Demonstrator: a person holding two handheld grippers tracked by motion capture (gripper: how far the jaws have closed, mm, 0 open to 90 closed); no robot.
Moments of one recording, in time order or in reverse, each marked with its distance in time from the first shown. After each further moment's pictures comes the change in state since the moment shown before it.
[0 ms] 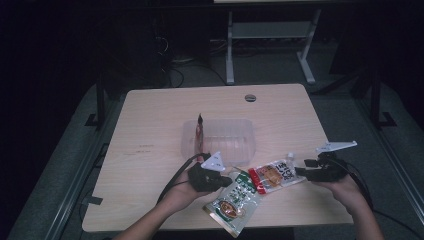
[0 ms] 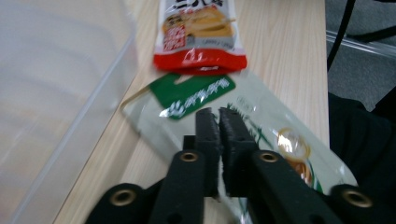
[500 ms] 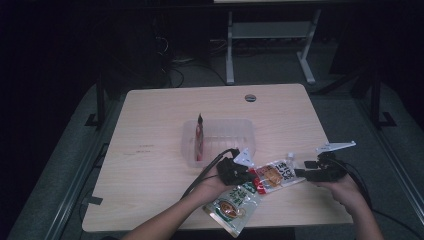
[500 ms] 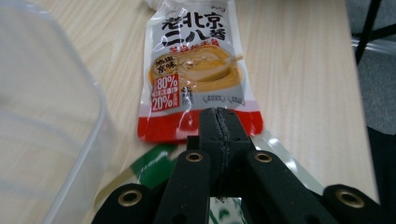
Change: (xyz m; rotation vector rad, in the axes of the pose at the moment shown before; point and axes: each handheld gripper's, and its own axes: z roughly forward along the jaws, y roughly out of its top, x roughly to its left) left arm 0.005 0.038 0.067 0.024 -0.018 0.043; right arm -0.009 -0.005 0.009 0.024 0.030 0.043
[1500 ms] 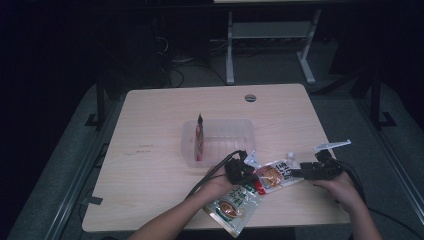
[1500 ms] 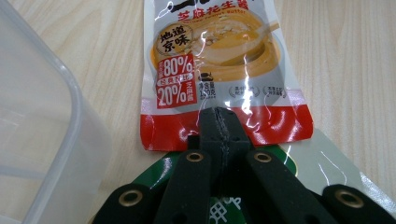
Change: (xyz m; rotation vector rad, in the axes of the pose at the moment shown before) left arm 0.011 -0.005 0.033 0.088 0.006 0.015; right arm -0.017 -0.003 0.022 0.021 0.107 0.084
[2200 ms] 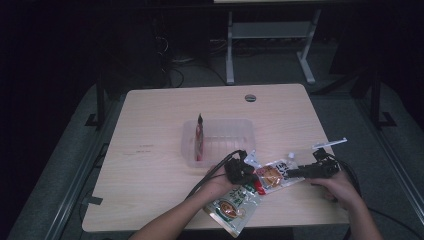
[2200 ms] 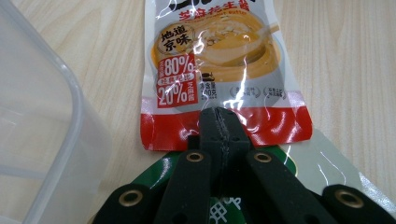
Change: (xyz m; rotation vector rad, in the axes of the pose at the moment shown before) left arm 0.001 0.000 0.000 -0.005 -0.008 -0.014; right arm -0.009 0.003 0.010 0.036 0.201 0.059
